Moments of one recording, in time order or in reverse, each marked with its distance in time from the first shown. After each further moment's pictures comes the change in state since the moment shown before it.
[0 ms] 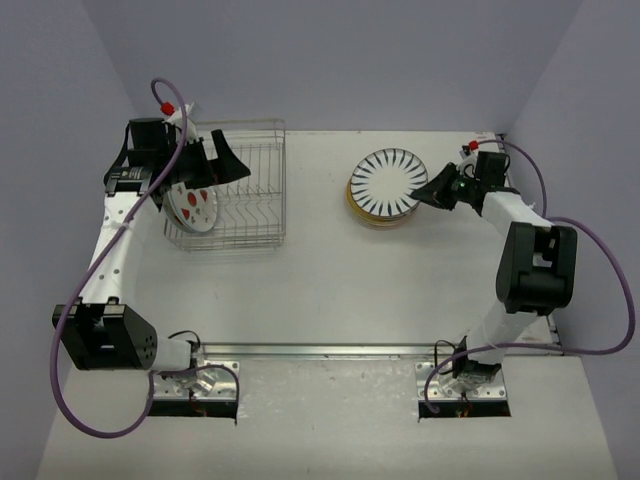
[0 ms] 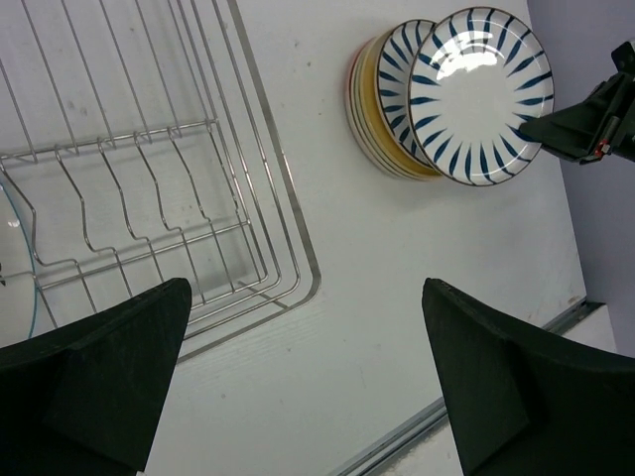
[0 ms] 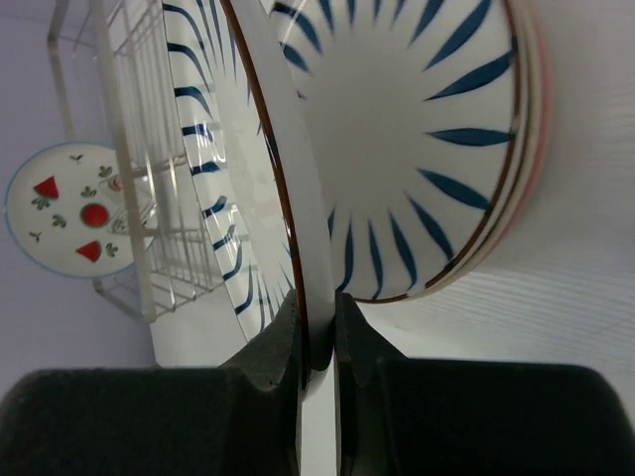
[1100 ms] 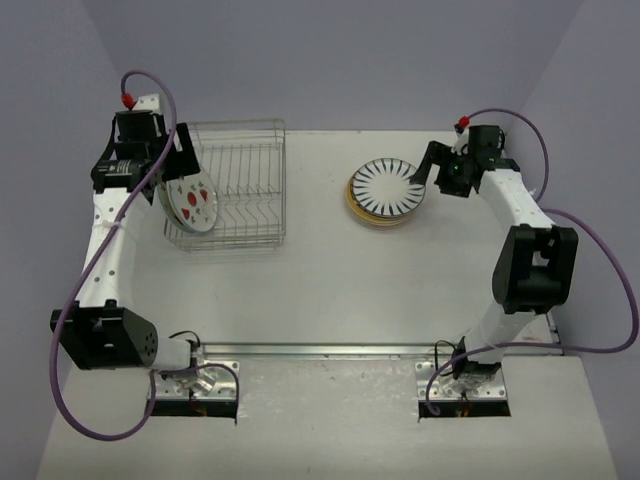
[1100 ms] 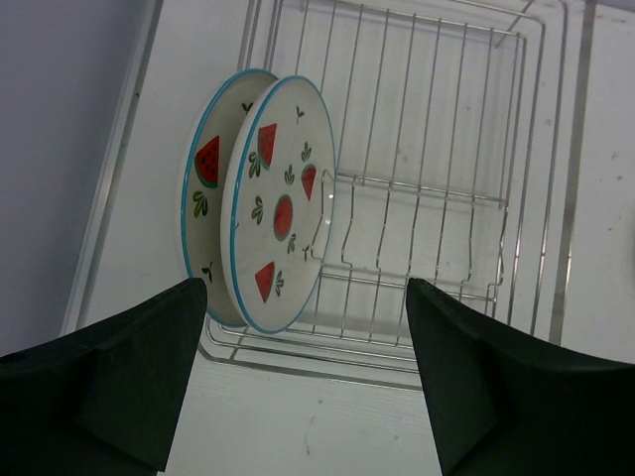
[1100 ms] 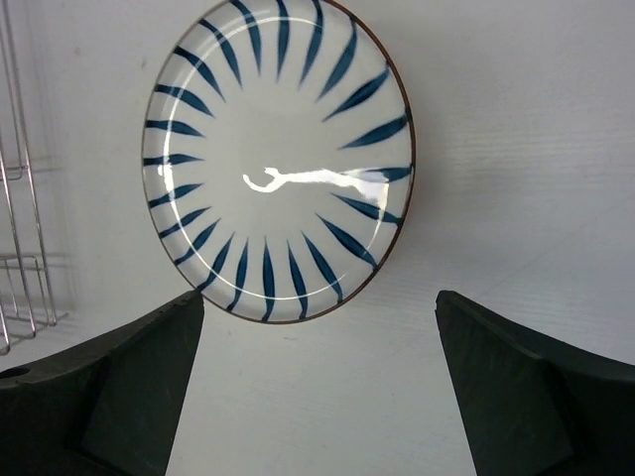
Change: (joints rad) left arm 0.037 0.008 0.095 -0.093 -0.653 0.116; right arm 0.082 -0.021 0.241 -0.329 0.356 -0.318
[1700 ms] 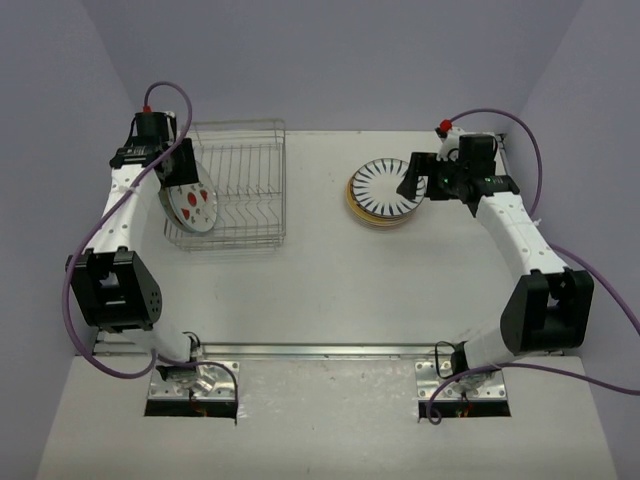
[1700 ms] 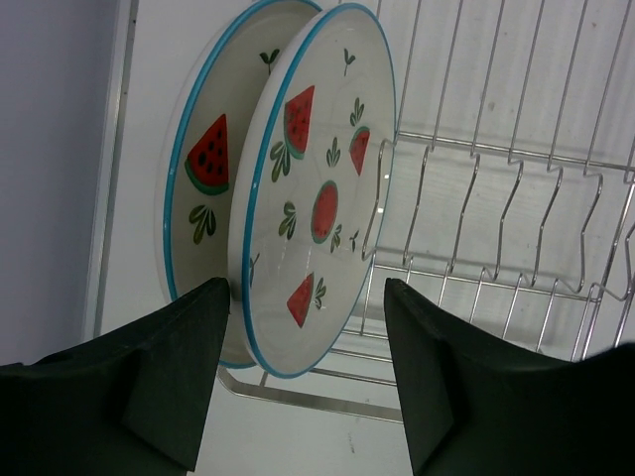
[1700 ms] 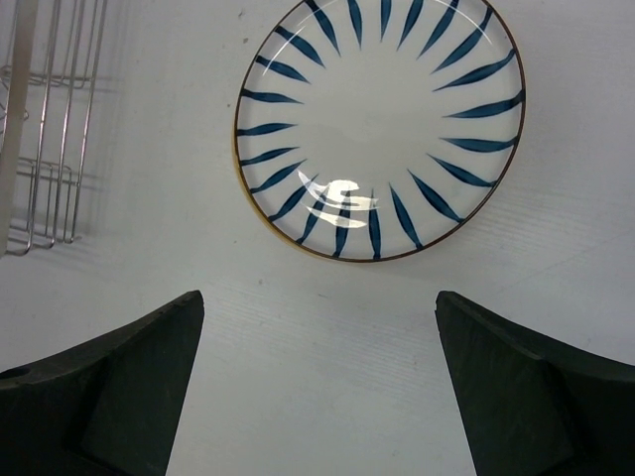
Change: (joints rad) left arm 0.031 0.225 0.026 -0.016 -0.030 0.076; right arm 0.117 -0.261 -0.156 0.029 0.001 -0.124
